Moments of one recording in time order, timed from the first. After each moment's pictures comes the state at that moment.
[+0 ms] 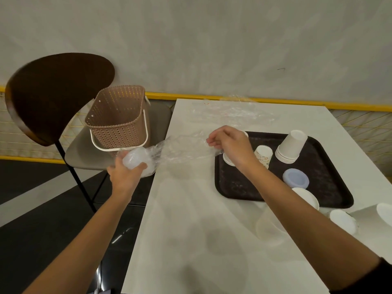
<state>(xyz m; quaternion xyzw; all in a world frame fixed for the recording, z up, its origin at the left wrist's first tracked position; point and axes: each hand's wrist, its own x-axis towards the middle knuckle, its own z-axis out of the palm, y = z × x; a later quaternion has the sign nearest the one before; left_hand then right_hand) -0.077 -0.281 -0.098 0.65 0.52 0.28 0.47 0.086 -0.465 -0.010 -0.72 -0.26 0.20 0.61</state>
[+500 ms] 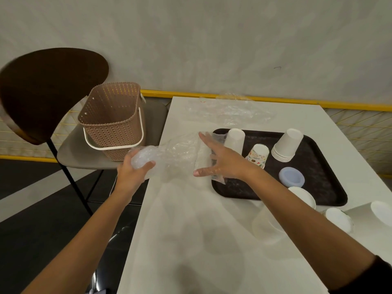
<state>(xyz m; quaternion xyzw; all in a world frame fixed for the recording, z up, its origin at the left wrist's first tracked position) -0.067 -0.291 -0.098 0.67 0.44 0.24 0.54 0.090 -0.475 -0.031 -0.78 -0.45 0.30 0.31</state>
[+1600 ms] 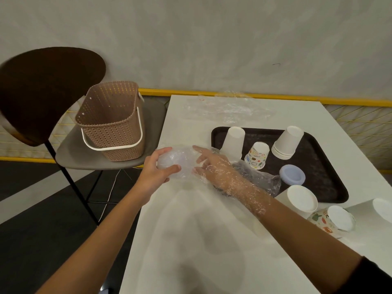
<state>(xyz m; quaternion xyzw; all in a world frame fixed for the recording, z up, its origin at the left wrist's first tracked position) -0.047 -0.327 -0.084 0.68 0.32 0.16 0.64 0.073 -0.465 -0.074 -0.79 -0.44 0.17 0.39</state>
